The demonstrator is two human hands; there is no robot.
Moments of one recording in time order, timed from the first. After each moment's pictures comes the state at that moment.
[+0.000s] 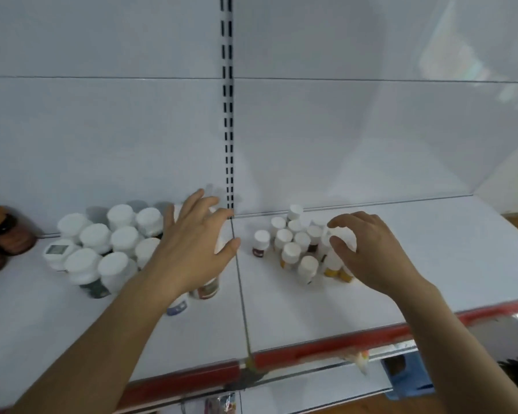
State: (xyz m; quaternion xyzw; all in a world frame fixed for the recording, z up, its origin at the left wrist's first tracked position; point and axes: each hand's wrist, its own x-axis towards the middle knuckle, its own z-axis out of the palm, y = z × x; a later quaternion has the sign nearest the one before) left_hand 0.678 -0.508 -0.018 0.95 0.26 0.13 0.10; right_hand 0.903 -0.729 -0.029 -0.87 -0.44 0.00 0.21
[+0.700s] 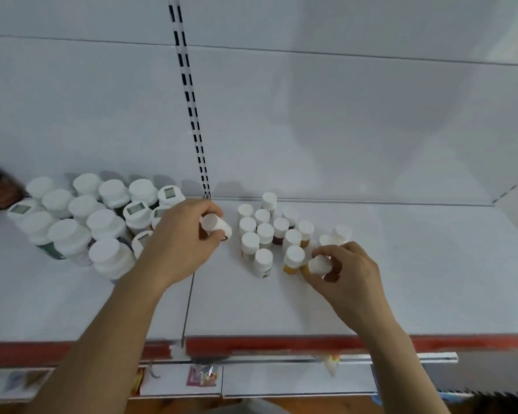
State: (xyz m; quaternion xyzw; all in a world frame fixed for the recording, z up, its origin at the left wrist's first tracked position) left_hand 0.732 -0.573 -0.025 0.87 0.36 0.21 0.25; right_hand 0.934 -0.781 -0.073 -0.83 -0.43 0.07 0.35
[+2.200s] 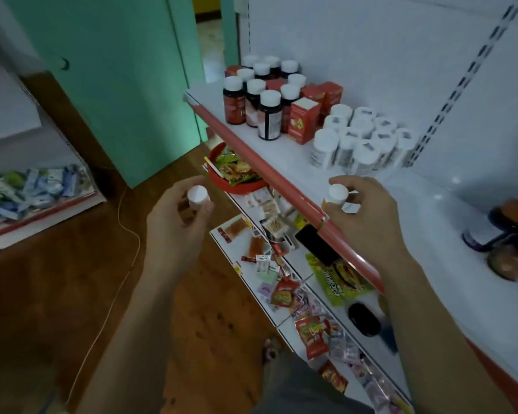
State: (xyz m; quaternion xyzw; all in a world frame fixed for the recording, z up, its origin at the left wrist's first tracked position) left_hand -0.049 -0.475 -0.031 0.46 0.72 0.51 0.14; right_hand 0.215 -0.364 -0.030 -0.50 -0.71 0.29 0.40
